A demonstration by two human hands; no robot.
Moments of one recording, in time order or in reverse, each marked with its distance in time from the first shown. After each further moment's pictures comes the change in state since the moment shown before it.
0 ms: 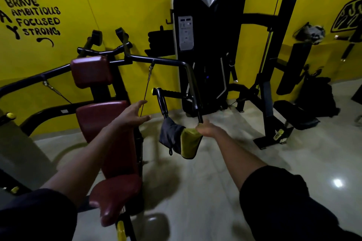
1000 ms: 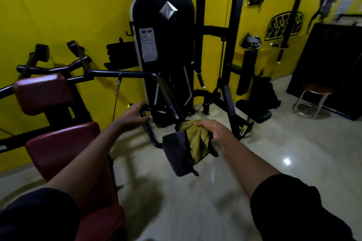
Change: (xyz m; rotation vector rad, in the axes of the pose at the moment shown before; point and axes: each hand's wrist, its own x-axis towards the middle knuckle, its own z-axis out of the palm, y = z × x) left_hand 0.086 0.019 0.004 -0.021 -0.134 0.292; right_hand -0.028 0.008 -0.052 0.793 0.144 0.195
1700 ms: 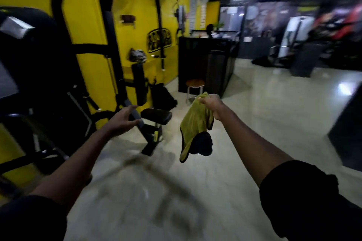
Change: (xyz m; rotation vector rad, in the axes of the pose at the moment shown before) left_hand 0.099 0.260 0.160 -0.078 -0.310 0.505; right_hand -0.197 0.004 -0.320 0.156 0.865 -0.306
